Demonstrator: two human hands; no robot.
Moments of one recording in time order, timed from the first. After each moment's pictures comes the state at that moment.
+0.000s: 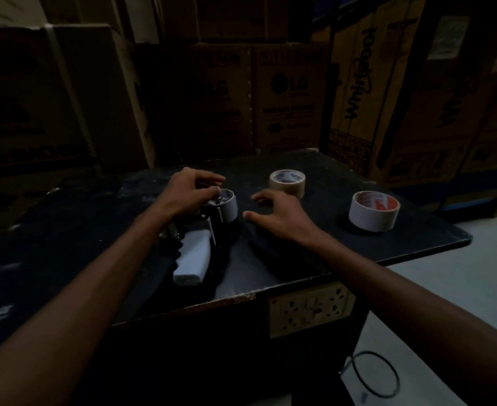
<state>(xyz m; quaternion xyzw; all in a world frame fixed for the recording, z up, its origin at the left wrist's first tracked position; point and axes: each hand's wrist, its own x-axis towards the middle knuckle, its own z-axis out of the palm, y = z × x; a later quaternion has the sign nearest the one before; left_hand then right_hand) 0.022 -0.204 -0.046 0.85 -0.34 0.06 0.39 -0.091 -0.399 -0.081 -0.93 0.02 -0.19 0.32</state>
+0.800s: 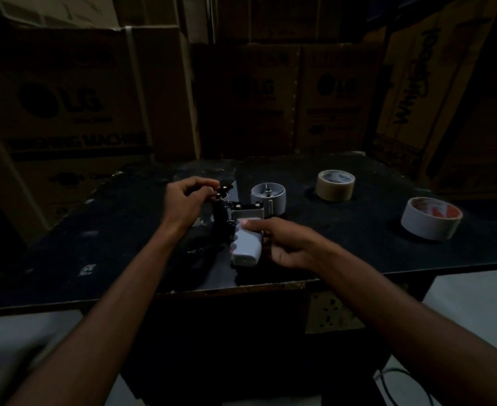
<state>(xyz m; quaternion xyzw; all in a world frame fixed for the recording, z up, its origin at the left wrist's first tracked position) -0.008 -0.118 -0.077 0.73 -0.16 0.14 0.65 -0.114 -0.294 -0.073 -0.59 0.10 0.18 0.78</state>
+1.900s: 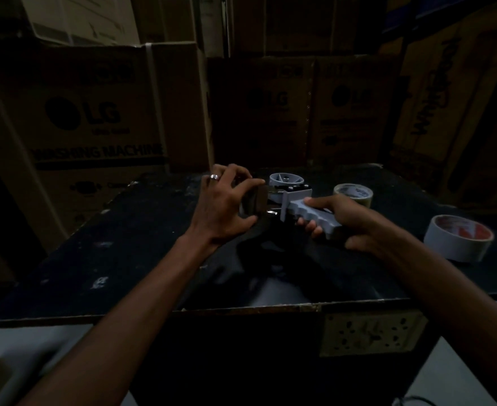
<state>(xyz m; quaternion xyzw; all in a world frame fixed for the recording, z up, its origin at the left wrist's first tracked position) -0.017 -0.139 -0.054 0.85 -0.34 0.38 0.13 -0.089 -0.365 -0.036 -0.62 0.13 0.10 0.76</state>
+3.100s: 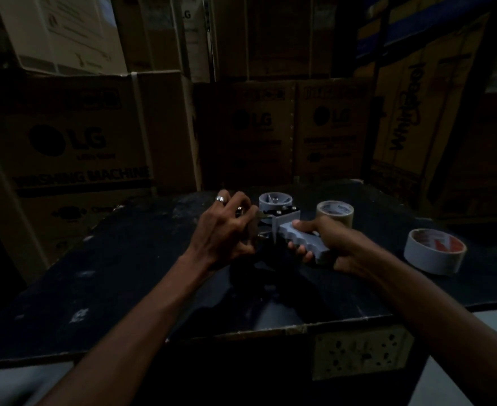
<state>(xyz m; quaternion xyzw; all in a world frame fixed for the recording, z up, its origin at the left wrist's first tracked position) -0.024 -0.164 -0.049 0.83 -0.39 0.39 0.04 -0.097 -0.371 -0.038 -0.63 0.16 0.07 0.75</state>
